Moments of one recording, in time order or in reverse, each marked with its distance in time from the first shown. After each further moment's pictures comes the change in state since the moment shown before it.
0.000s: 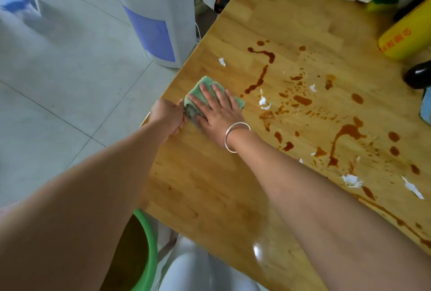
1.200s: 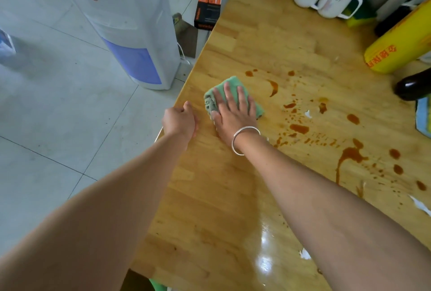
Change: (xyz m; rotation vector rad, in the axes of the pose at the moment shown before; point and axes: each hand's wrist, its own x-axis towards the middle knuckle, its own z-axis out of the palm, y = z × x) left_hand 0.052 0.078 0.027 -0.249 0.019 0.035; right_hand 0.059 0.058 -0.026 0.069 0.049 0.392
